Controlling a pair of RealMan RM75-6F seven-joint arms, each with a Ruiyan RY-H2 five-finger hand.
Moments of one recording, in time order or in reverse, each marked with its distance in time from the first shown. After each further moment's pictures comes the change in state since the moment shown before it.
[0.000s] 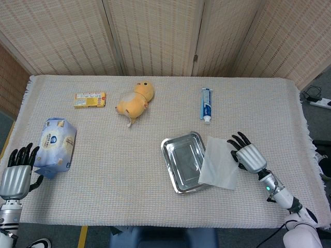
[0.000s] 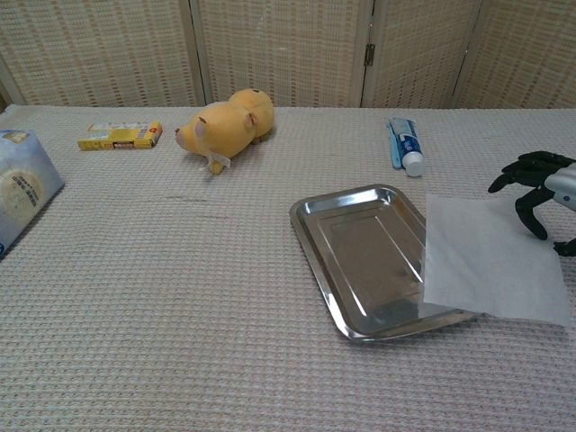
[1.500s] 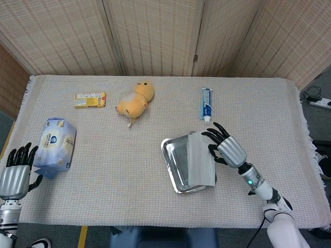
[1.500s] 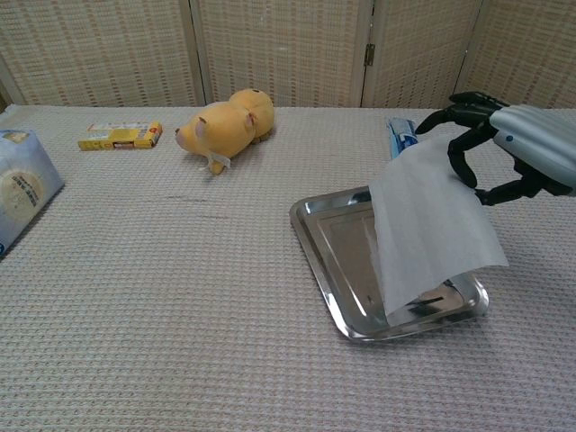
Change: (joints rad) left arm 0.004 0.002 -0.003 -0.001 0.005 0.010 0.000; right arm 0.136 -0.100 0.064 -0.010 0.036 0.212 0.164
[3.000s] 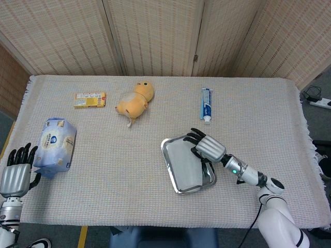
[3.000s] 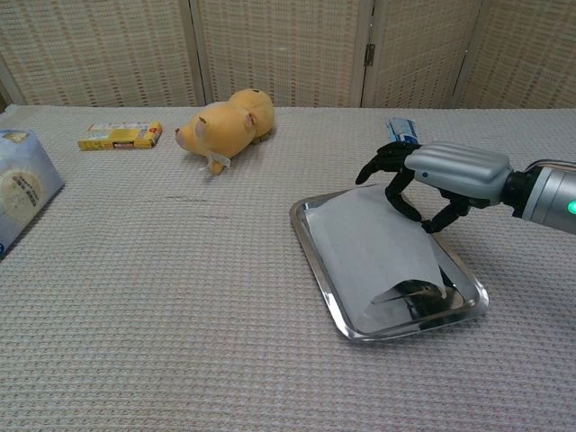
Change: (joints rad) left arm -0.019 -0.027 -0.013 0.039 -0.065 -0.057 0.034; right arm 0.157 0.016 -0.144 0.041 -0.129 -0.268 0.076
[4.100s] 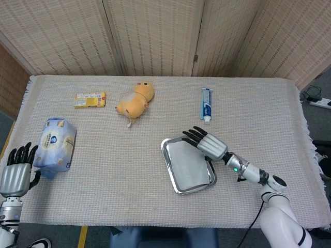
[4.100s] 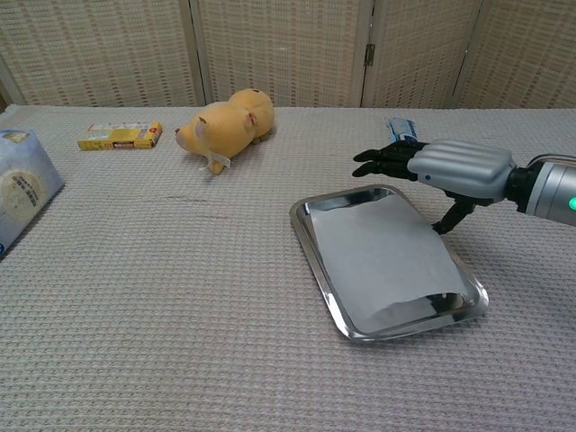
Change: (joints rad) left arm -0.001 0.001 0.003 0.009 0.019 0.011 -0.024; right arm 0.012 0.029 -0.013 -0.011 -0.006 -0.028 -0.097
